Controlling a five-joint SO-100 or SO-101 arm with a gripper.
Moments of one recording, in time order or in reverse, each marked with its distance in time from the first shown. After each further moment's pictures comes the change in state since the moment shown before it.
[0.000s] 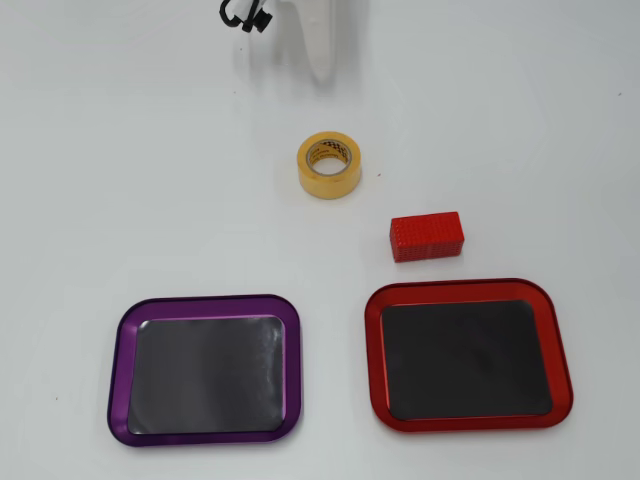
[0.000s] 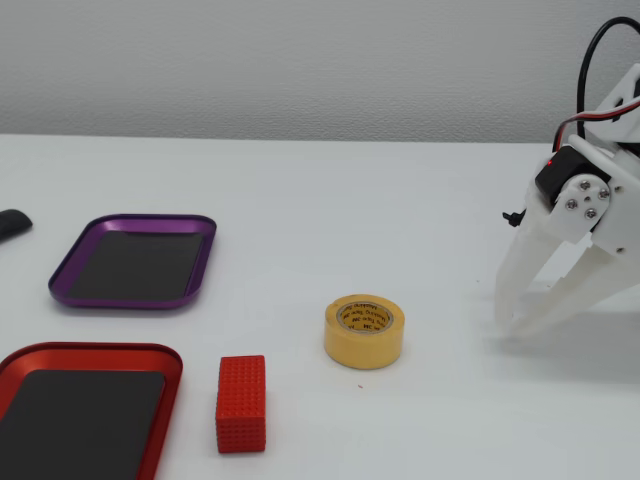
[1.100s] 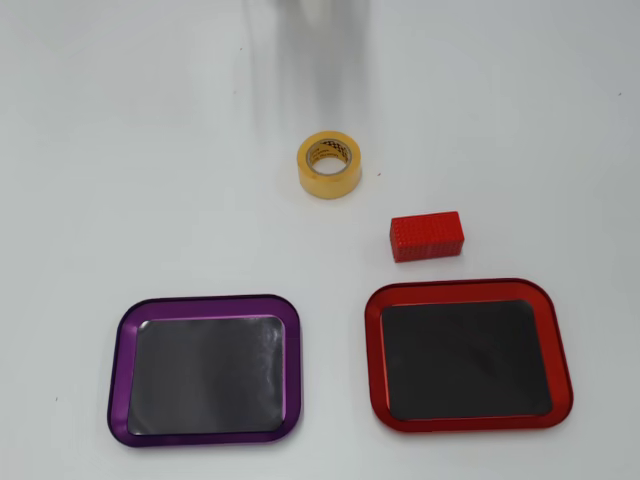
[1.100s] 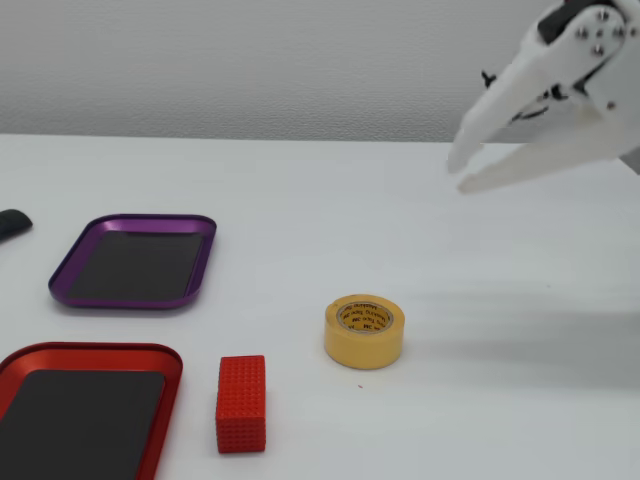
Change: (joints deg) arm -1.2 -29.6 -35.3 -9.0 -1.8
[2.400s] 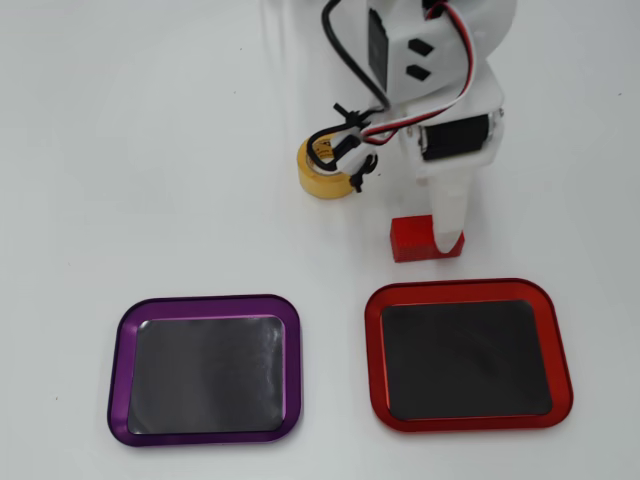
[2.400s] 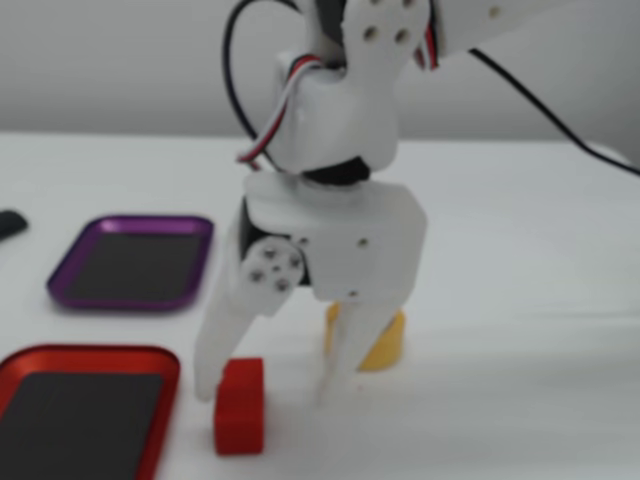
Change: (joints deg) arm -12.7 -92.0 -62.8 4.6 -0.3
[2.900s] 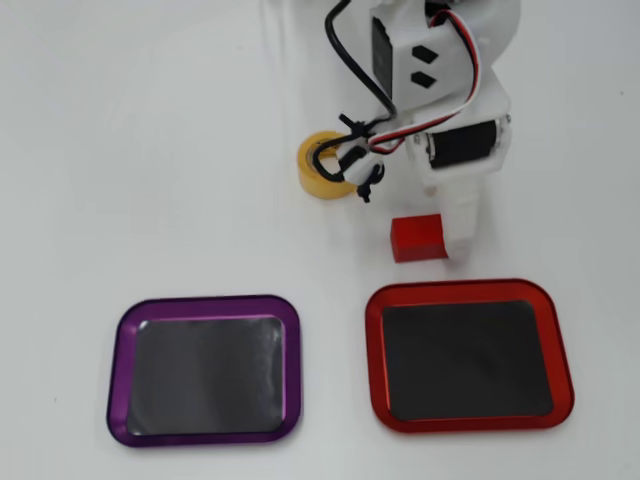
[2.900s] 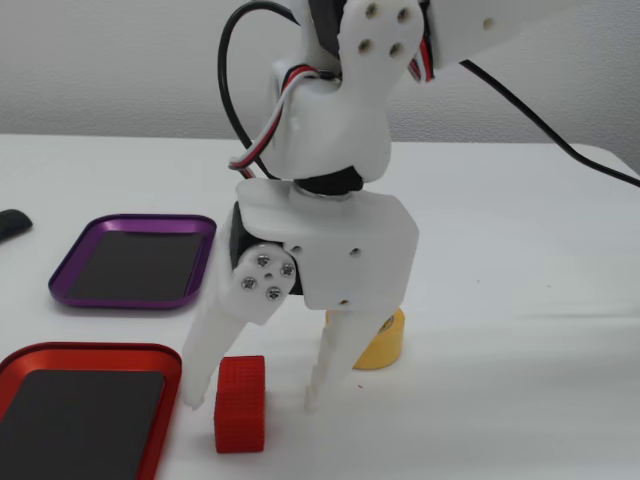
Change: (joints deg) arm -0.4 -0.2 -0.1 -1.9 -1.4
